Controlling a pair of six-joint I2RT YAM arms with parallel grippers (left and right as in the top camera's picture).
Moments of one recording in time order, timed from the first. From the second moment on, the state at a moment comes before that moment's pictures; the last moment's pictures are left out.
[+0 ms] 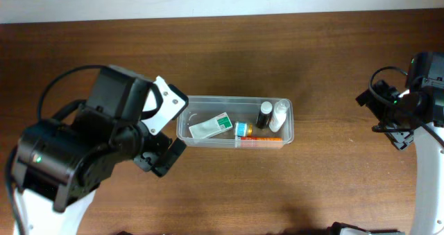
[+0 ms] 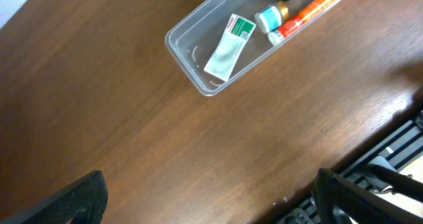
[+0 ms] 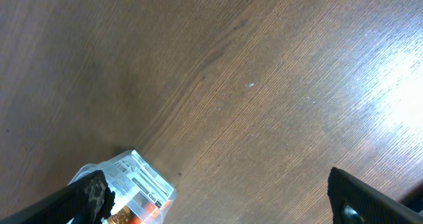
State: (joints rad) left arm -0.47 1.34 1.95 -1.67 -0.02 0.27; right arm -0.31 1.36 1.43 -1.27 -0.01 0.66
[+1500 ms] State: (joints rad) left arm -0.13 0.30 0.29 -0.44 0.08 0.30; right arm -0.31 1.36 1.43 -1.27 -0.01 0.66
